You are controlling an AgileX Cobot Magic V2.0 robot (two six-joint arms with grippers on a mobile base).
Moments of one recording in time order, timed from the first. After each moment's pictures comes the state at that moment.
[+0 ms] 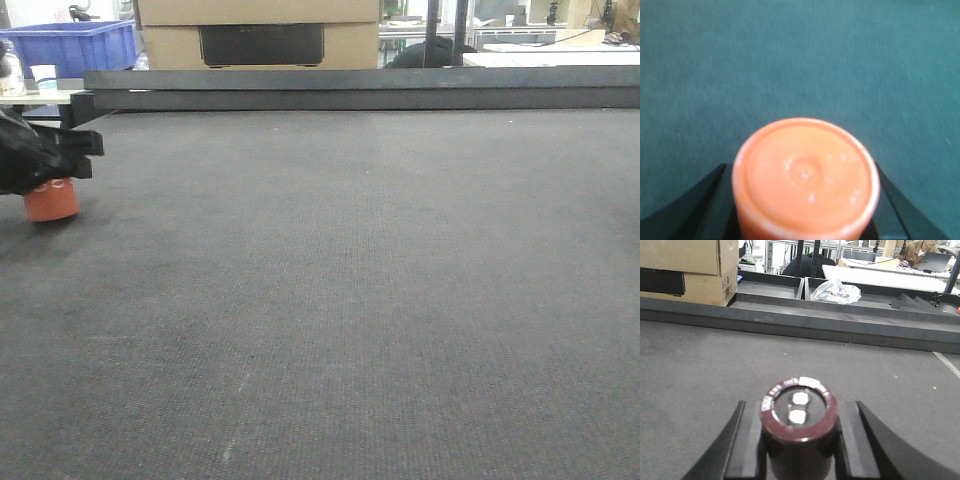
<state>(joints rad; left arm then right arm) -0.20 1.85 -0.93 -0.09 -0.35 -0.10 -0.06 0.91 -0.66 0.03 -0.07 -0.08</state>
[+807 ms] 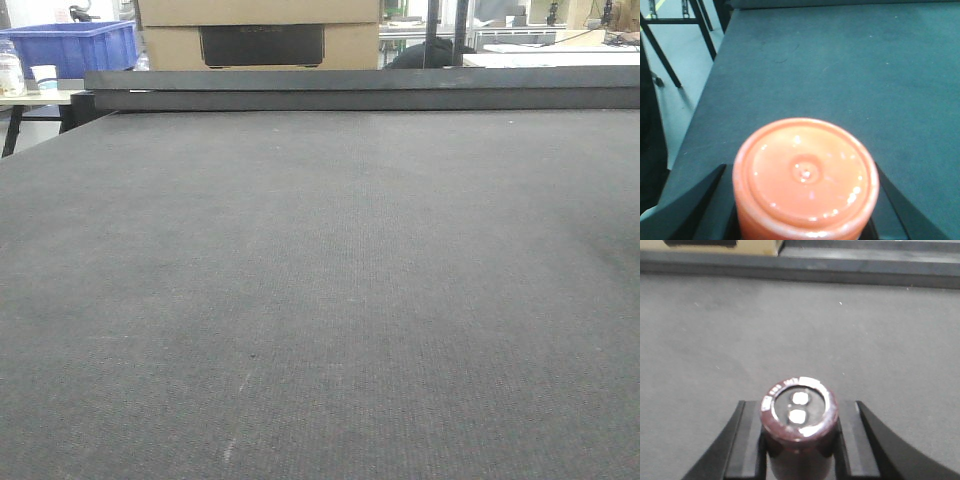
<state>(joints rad) -0.20 0.96 -1.05 0.19 0.65 -0.10 0.08 0.87 -0.81 0.17 0.35 -0.08</state>
